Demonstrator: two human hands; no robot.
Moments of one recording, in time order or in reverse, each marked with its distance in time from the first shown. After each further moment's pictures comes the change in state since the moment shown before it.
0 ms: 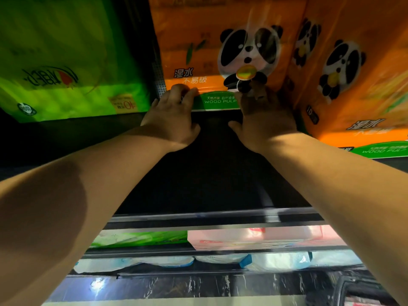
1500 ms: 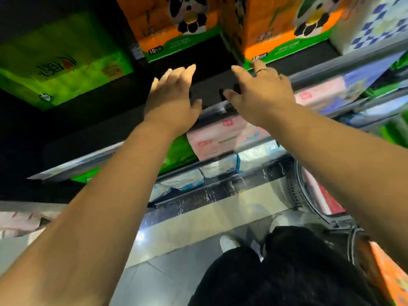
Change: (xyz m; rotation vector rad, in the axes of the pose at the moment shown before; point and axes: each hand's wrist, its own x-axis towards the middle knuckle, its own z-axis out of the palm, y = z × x) left_hand -0.160 0.097 -0.114 -0.116 -0.157 0.136; right_hand -0.212 -0.010 -0.140 0.169 -0.217 0.313
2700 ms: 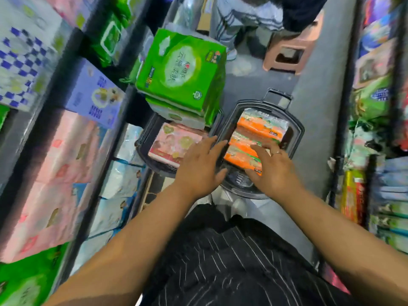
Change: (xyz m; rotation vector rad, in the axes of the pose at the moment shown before) left_hand -0.205 0.537 0.160 -0.065 -0.479 1.110; right_hand -0.531 0.371 0.029 0.387 0.053 1.017
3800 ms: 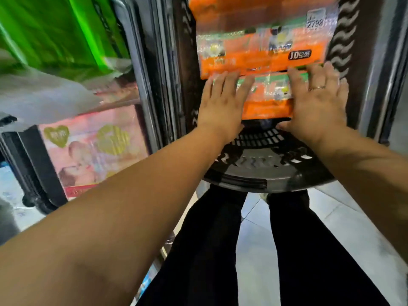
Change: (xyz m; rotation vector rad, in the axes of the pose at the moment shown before) left_hand 0.249 -0.148 0.451 0.402 -0.490 0.392; right_hand 0.179 0.223 0.388 -0.081 -0.187 0.635
